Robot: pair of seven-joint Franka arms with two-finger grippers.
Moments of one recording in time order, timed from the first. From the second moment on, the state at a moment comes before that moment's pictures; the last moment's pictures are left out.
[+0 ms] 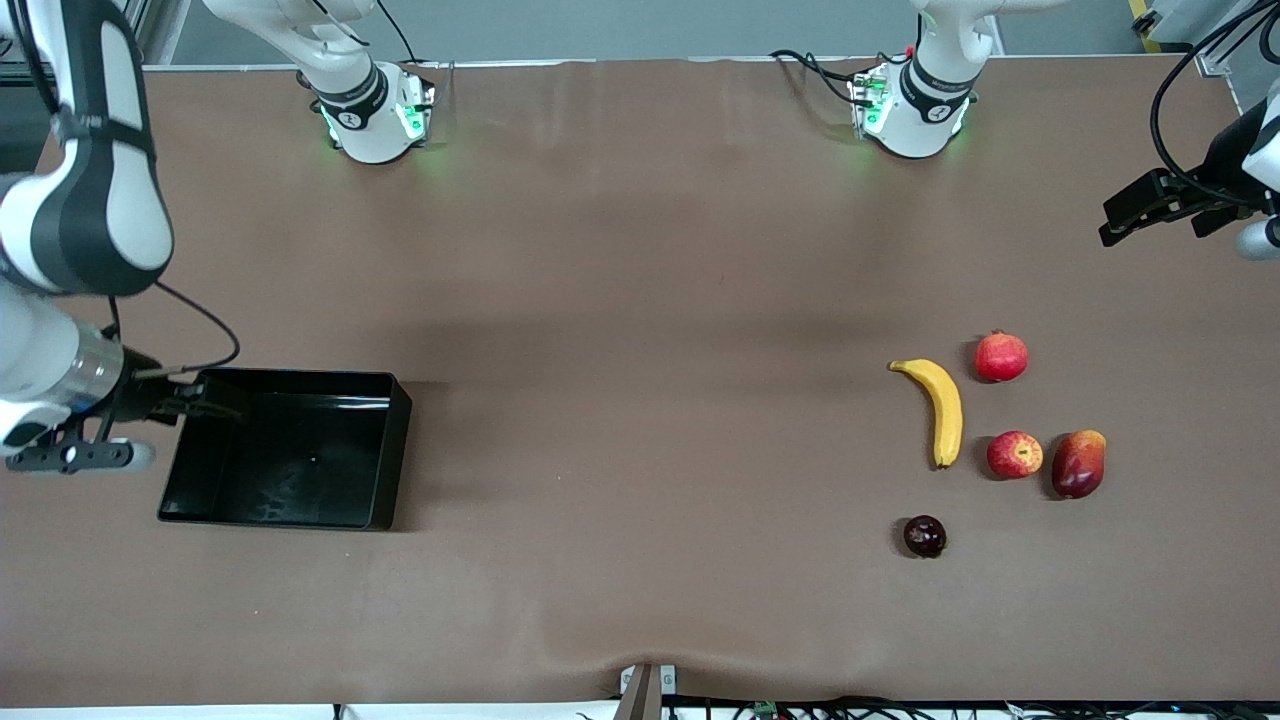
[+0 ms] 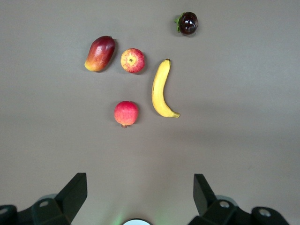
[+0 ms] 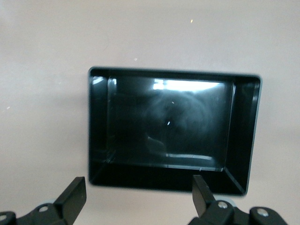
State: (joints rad) left arm 0.02 -0.04 -0.08 -1.55 0.01 1.47 -0.14; right arm 0.04 0.28 -0.05 -1.55 0.07 1.82 -0.03
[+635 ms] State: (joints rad) left arm 0.02 -0.04 -0.08 -1.55 0.01 1.47 -0.14; right arm 0.04 0.06 -0.06 -1.53 0.06 1.59 -0.02
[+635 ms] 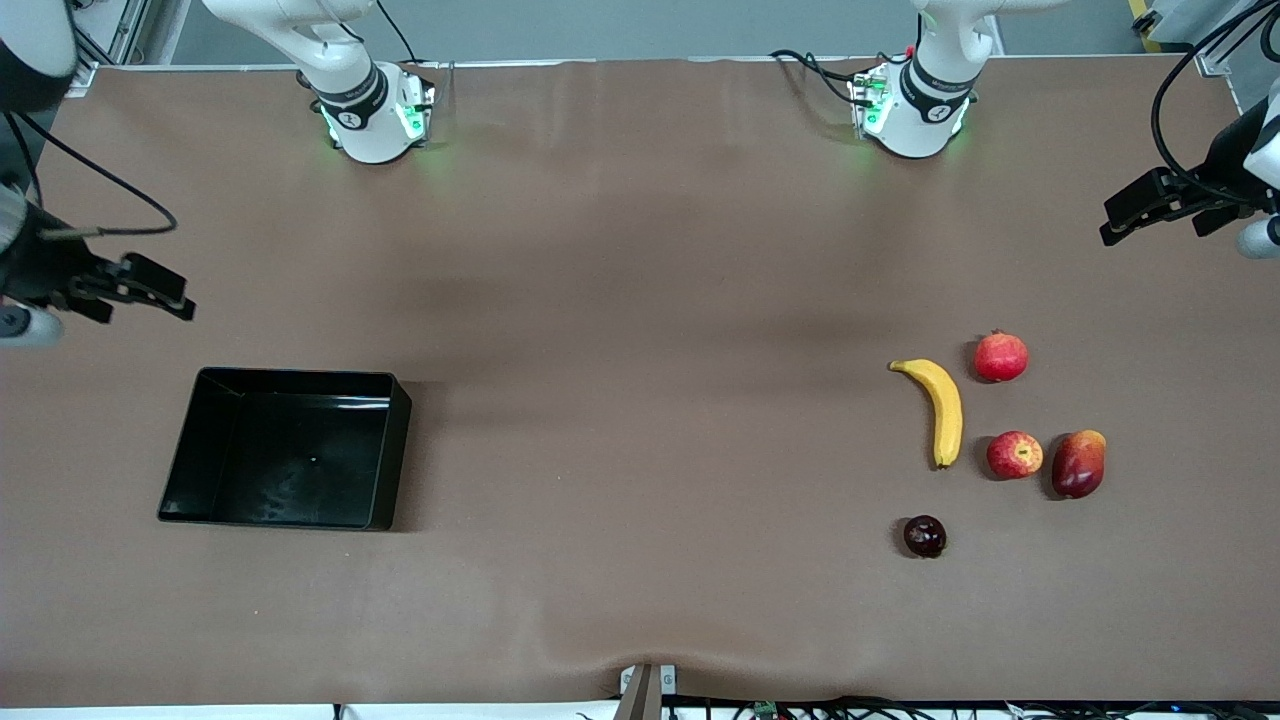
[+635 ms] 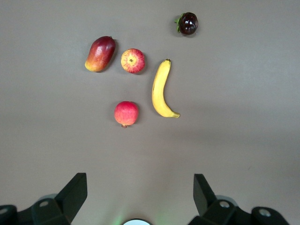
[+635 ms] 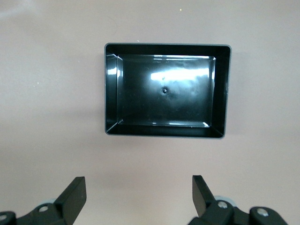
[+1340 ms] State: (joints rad) left arm 0.02 -0.05 -0.08 -1.55 0.01 1.47 -0.14; right arm -0.03 0.01 -0.05 -1.47 0.03 1.43 -0.01
